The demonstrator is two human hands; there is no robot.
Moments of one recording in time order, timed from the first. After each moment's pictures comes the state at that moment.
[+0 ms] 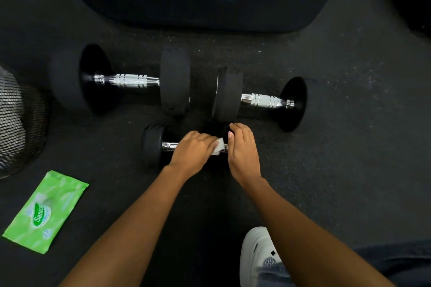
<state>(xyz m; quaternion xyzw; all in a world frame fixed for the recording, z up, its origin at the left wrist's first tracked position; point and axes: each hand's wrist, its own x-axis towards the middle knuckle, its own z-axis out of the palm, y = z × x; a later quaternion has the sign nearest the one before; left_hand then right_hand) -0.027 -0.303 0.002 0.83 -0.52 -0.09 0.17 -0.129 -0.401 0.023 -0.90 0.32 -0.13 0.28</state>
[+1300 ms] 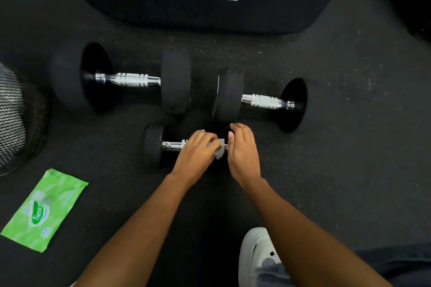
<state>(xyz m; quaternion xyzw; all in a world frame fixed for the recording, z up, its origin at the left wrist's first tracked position) -0.038 -0.298 -0.003 0.80 -0.56 -0.01 0.21 -0.129 -0.401 0.023 -0.89 0.32 -0.14 0.29</state>
